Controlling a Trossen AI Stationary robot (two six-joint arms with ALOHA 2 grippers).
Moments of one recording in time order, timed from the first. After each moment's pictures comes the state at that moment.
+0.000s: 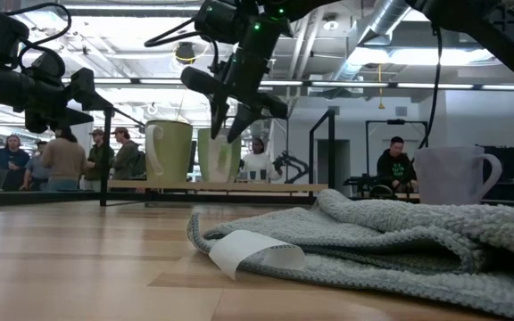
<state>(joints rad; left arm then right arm) 1.09 0.01 0.01 0.02 -0.01 -0.28 -0.15 2.28 2.12 -0.92 0.28 0.69</state>
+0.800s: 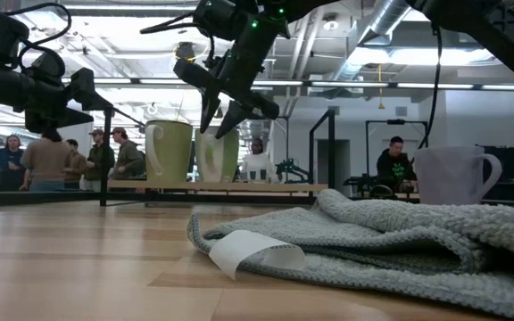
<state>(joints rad) 1.09 0.01 0.01 0.02 -0.01 -0.28 -0.15 2.28 2.12 -0.84 0.23 0.67</state>
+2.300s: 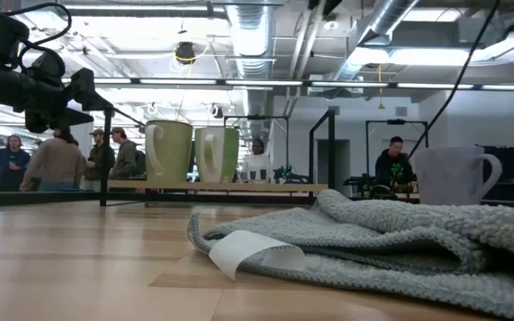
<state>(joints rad) 1.09 0.01 0.01 0.02 -0.01 -0.27 0.13 1.79 2.12 -1.51 0.63 0.85</state>
